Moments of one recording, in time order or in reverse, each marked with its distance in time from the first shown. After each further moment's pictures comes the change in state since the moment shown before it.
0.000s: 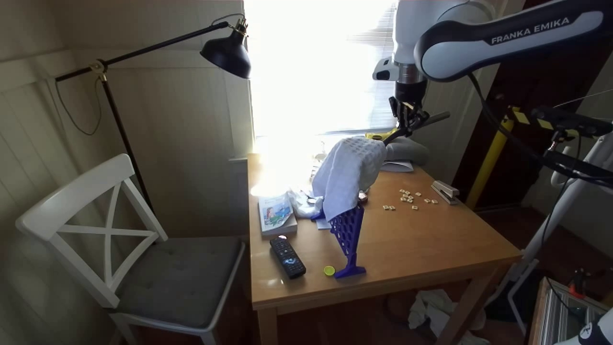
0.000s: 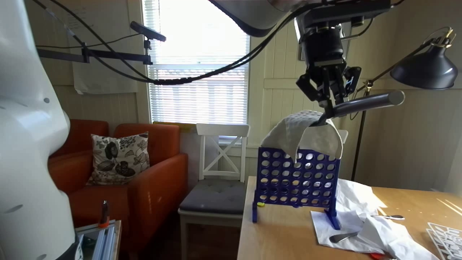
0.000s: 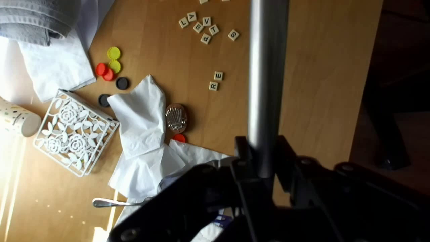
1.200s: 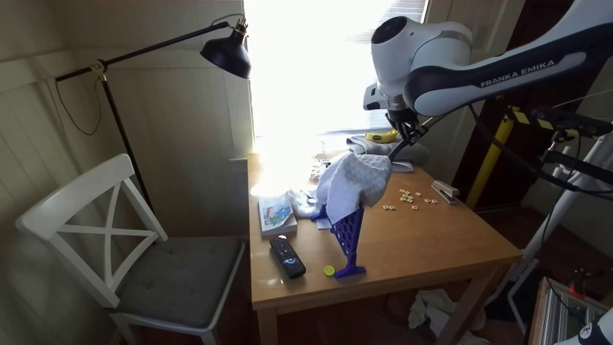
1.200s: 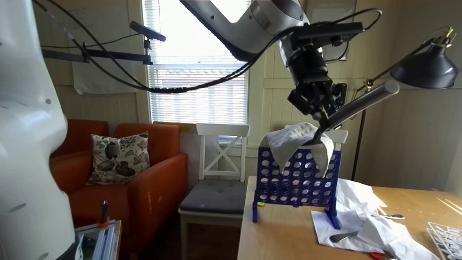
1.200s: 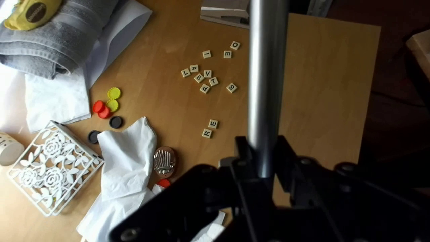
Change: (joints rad) arm 0.042 0.046 0.066 -0.051 -0.249 -0.083 0.099
